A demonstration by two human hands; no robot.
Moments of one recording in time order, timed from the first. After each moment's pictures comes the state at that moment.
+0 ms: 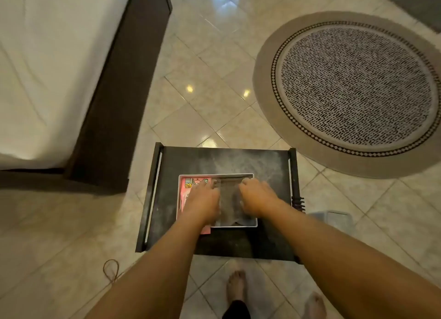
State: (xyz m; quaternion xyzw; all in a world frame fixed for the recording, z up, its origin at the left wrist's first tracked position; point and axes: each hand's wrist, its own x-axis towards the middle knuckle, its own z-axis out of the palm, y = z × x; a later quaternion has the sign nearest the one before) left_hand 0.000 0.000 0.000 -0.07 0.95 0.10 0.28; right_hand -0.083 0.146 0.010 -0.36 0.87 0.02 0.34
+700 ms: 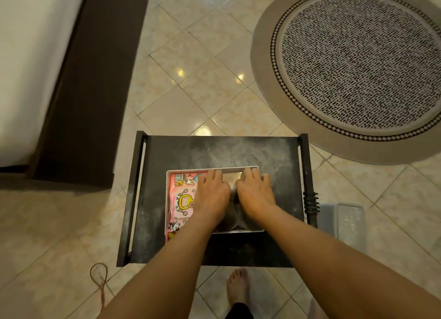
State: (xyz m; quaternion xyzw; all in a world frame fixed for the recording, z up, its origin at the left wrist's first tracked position) left_hand -0.025 0.017 -0.077 -0.04 0.98 0.01 0.19; right_hand -0.077 0.128 -0.078 -0.31 0.92 0.04 0.25
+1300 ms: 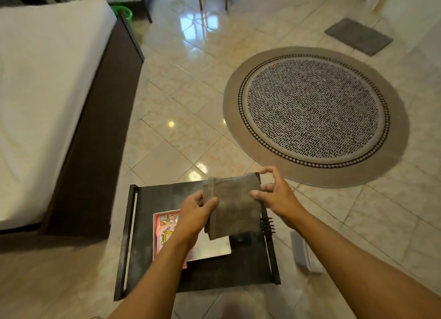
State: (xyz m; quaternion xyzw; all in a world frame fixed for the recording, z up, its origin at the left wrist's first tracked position) left_hand -0.045 0.062 0.095 -0.29 0.68 0.67 0.10; right_hand -0.137 0.268 0.097 0.03 0.75 -0.58 0.32
